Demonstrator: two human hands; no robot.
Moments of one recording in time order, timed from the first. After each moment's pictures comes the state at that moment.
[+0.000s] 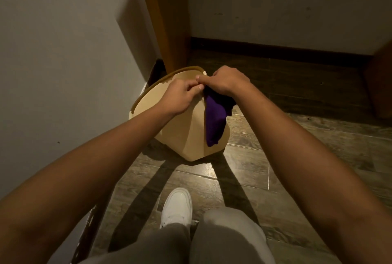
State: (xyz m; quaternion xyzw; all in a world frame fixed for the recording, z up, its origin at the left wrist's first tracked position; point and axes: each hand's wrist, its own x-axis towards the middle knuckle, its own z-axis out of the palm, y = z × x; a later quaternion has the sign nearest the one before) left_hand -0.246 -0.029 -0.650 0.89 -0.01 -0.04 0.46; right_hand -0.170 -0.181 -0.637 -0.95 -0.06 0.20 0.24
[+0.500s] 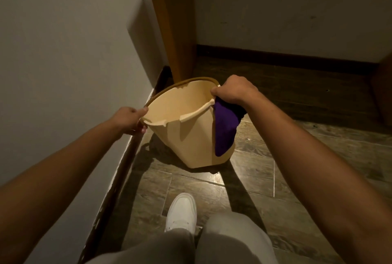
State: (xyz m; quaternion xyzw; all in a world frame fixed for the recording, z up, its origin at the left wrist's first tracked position) left_hand -0.292 0.111 -0.677 0.83 0.34 -0.16 0.42; right_hand -0.170 -0.190 -0.640 -0.94 -0.03 0.21 0.25
